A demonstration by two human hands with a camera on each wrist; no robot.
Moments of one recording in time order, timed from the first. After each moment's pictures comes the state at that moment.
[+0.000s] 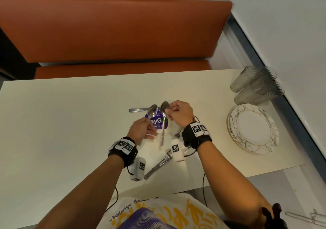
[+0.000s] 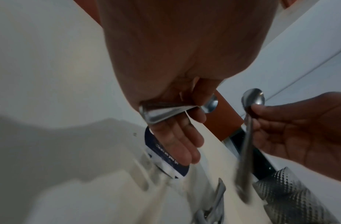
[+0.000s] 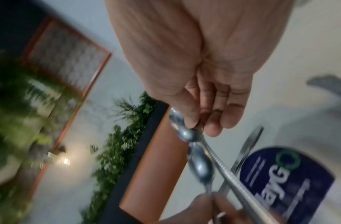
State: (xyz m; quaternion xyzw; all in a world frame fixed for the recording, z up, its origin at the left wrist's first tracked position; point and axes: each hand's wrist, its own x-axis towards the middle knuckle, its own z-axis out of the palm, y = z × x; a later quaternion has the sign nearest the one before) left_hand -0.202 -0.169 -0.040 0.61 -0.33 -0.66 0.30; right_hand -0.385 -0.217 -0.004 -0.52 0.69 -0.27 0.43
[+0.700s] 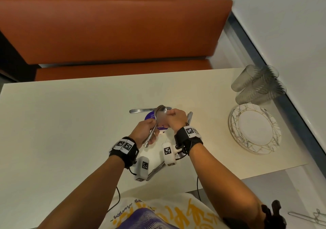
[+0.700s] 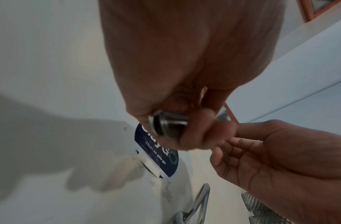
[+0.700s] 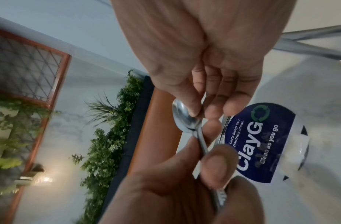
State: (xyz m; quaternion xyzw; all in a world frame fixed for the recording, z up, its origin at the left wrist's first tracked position) left_hand -0.204 -0.170 -0.036 0.55 -0.32 -0.72 0.26; right_hand -0.357 -0.201 0.000 -0.36 0.72 -0.29 0.52
